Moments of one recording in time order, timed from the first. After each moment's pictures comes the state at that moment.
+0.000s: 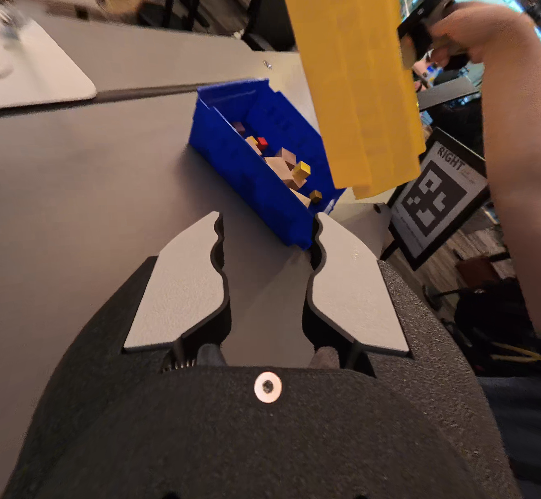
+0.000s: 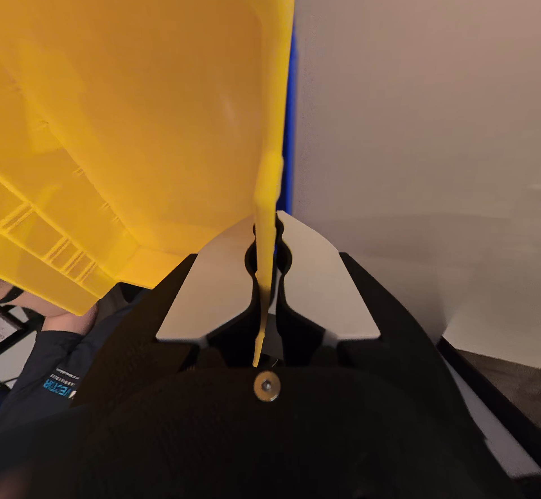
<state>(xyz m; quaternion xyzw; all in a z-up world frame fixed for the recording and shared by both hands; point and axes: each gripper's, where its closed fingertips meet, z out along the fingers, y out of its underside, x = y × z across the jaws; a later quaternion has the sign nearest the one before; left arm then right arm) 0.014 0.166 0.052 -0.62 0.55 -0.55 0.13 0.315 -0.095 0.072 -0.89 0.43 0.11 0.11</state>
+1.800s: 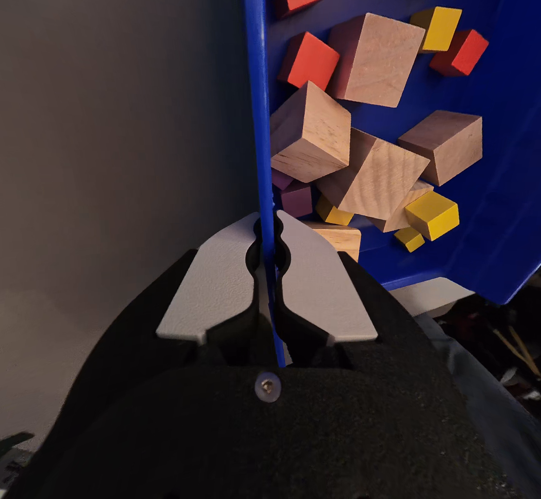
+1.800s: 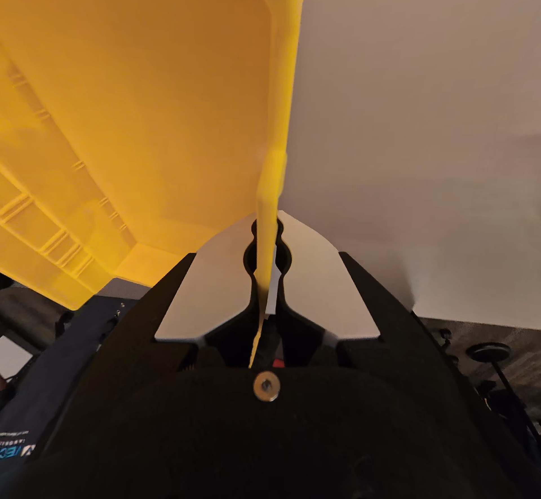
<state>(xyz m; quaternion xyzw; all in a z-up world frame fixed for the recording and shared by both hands) -0.014 0.297 -0.096 -0.84 0.53 -0.10 -0.07 0.328 -0.164 -0.035 -0.89 0.45 0.09 0.00</state>
